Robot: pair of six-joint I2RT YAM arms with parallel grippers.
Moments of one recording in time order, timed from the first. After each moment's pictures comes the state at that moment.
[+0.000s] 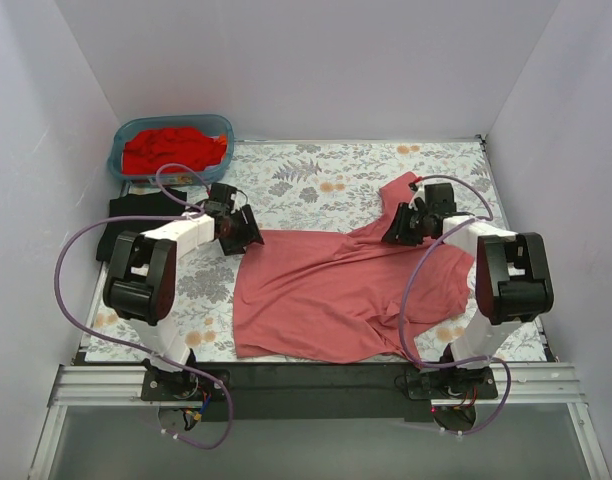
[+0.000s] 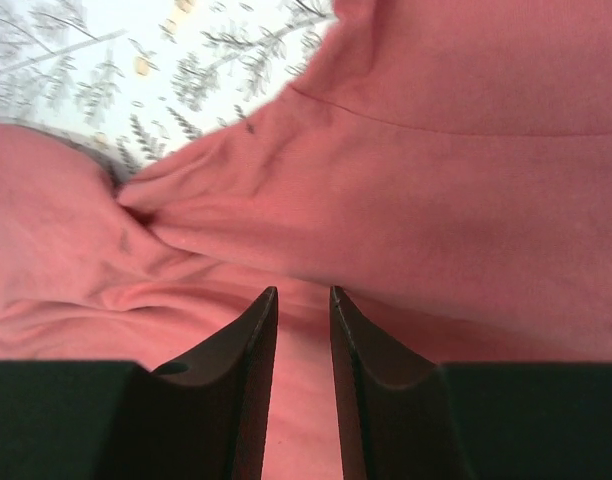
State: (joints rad) left arm -0.25 1.75 1.04 -0.34 0.12 -0.61; right arm 0.11 1.69 0.94 -0.16 -0.44 0.32
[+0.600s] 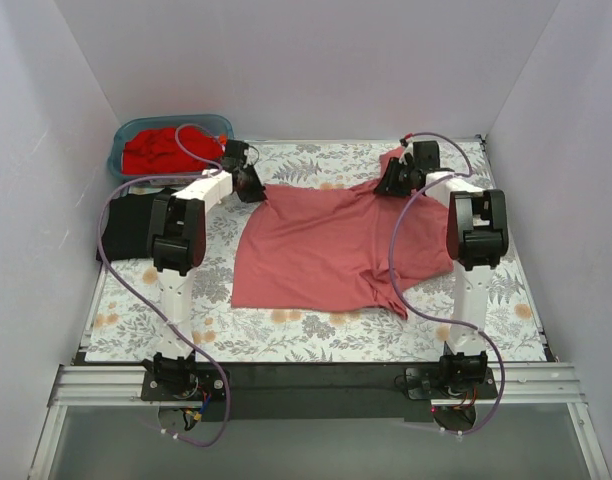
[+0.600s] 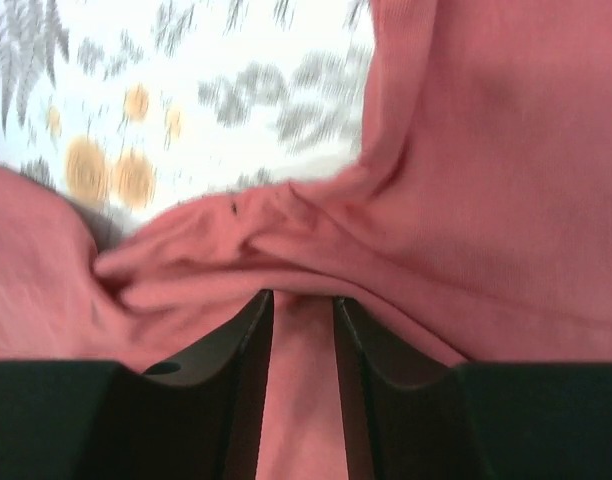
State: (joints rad) left arm -0.22 2.26 1.70 -0.38 0.12 -0.61; right arm 0.10 2.21 1.55 -0.17 -0.42 0.31
